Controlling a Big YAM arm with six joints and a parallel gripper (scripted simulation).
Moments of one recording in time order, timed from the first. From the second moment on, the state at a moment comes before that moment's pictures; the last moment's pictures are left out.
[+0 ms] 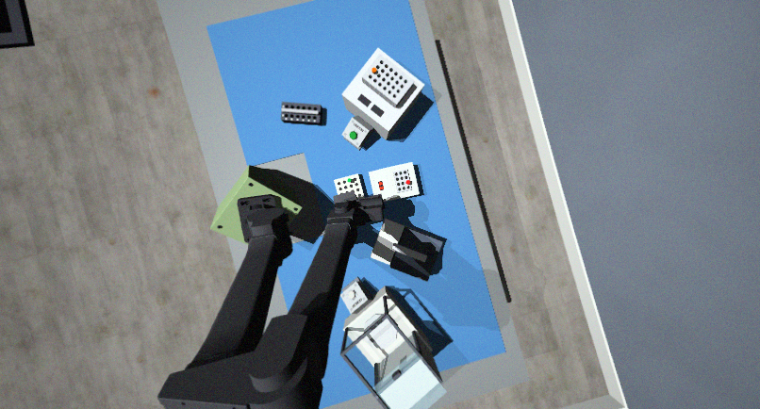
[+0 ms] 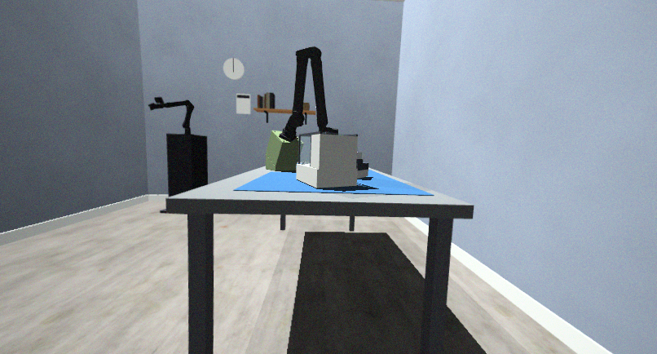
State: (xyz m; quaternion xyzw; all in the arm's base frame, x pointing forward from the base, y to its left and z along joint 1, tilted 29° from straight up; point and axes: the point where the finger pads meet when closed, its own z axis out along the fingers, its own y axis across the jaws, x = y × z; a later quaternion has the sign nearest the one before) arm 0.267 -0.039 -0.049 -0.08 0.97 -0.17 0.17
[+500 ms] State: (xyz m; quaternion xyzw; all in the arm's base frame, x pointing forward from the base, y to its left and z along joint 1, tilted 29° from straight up) arm 0.268 -0.039 -0.048 -0.08 0.97 -0.17 0.17
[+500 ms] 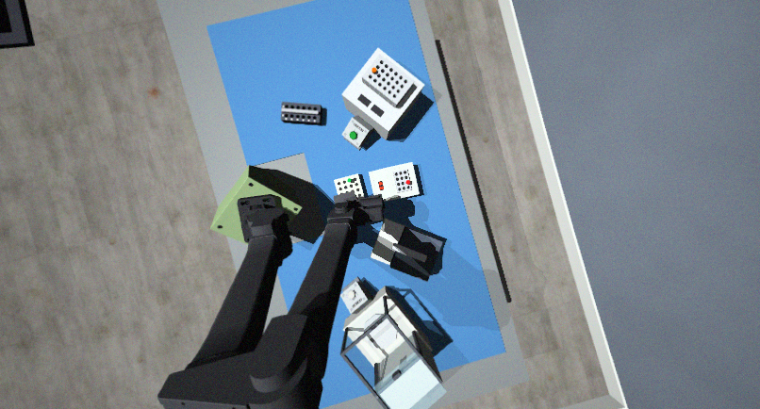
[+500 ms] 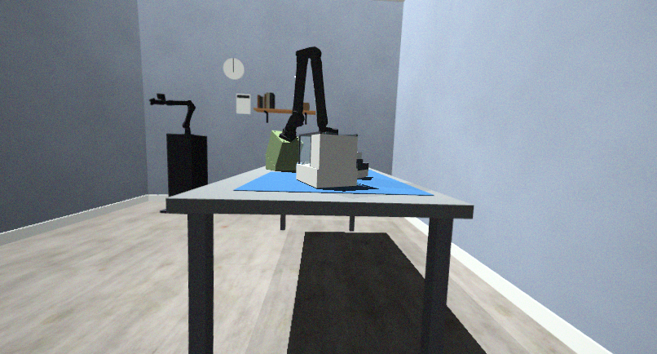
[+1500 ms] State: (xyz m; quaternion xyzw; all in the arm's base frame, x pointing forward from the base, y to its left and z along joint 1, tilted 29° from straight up) arm 0.270 -0.039 -0.049 -0.08 0.97 -0.17 0.17
